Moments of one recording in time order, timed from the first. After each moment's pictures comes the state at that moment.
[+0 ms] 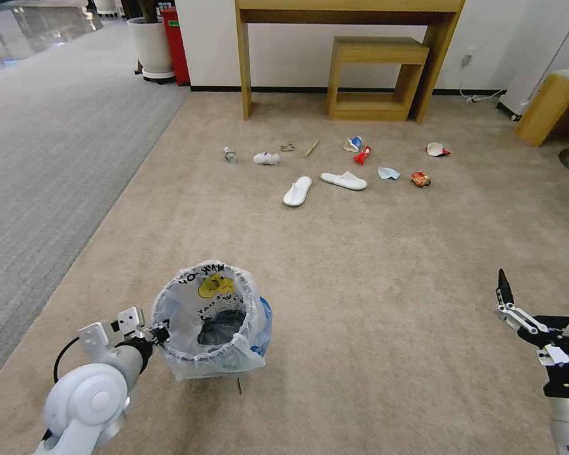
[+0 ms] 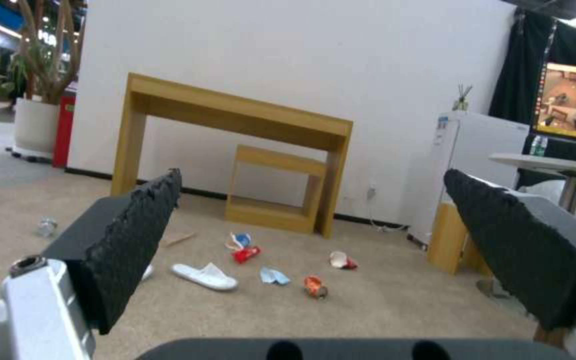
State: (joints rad) left arm 1.49 -1.15 -0.66 -2.24 -1.15 0.64 -0.65; right arm -1.81 1.31 0.99 2.21 0.31 0.36 -0.02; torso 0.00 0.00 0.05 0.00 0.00
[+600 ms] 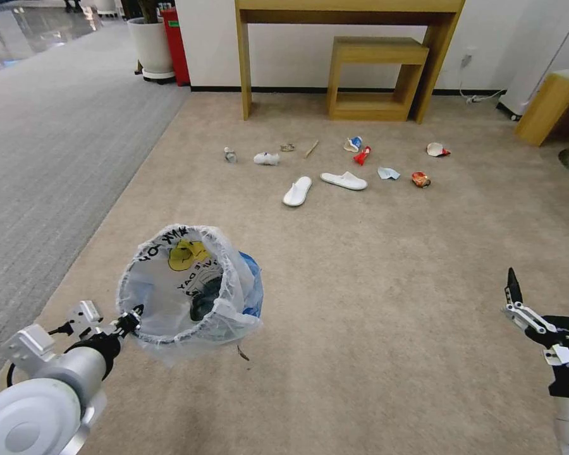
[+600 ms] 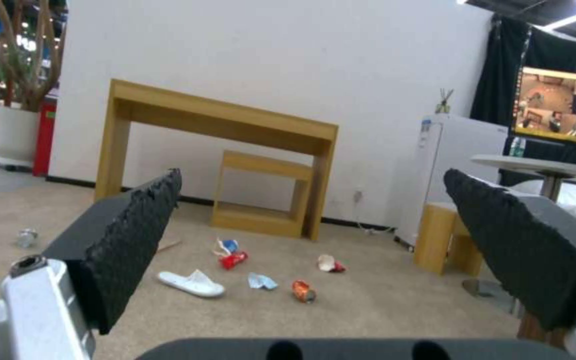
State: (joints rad) left arm 1.56 -1.23 -0.85 -2.45 -1.41 0.62 -0.84; right arm -1.80 1.34 1.00 2.20 0.31 0.38 -0.01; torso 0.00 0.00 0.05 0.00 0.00
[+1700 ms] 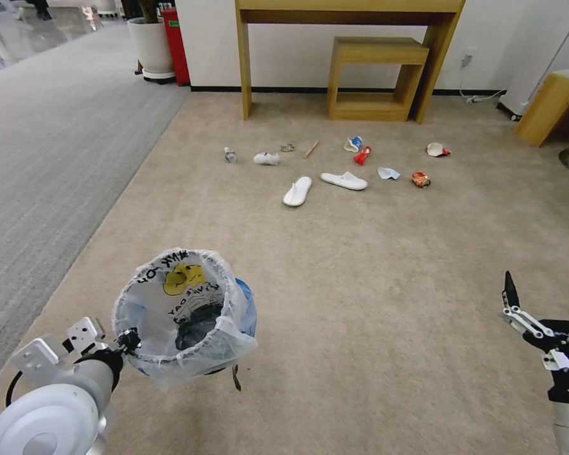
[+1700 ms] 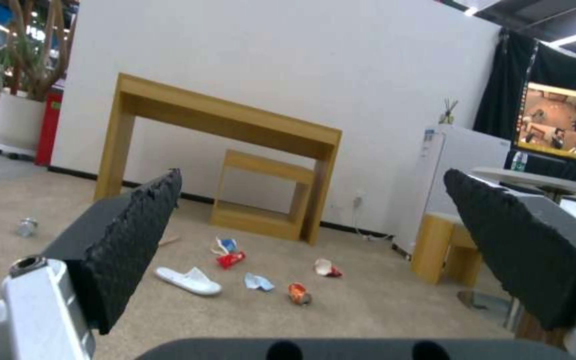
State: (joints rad) left arm 1.56 -1.22 -0.73 -2.47 -1.35 0.61 -1.05; right arm -1.81 1.35 1.01 2.22 0.26 0.39 -0.03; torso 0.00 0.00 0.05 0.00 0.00
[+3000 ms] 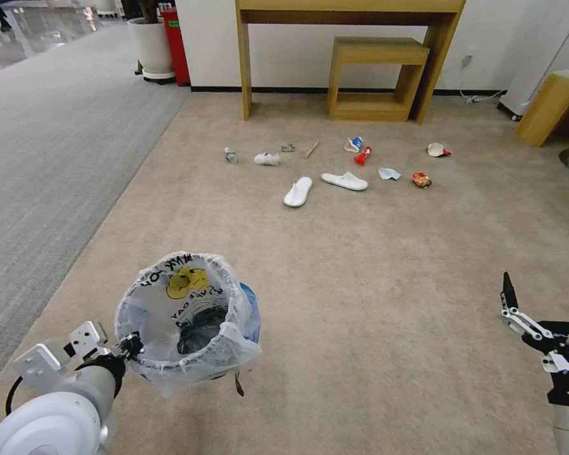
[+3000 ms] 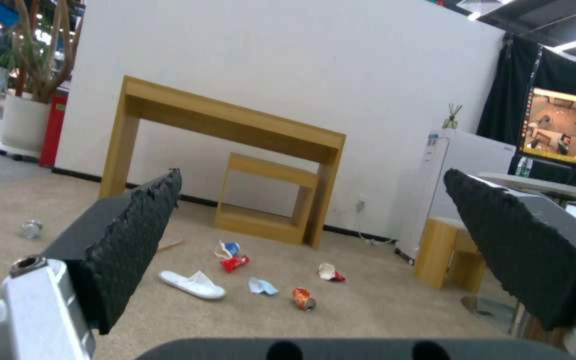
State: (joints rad) left arm 1.58 -1.23 -0.71 -2.50 -1.33 0.62 -1.05; right arm -1.82 1.37 1.01 2.23 0.25 0.40 -0.04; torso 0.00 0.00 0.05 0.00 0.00
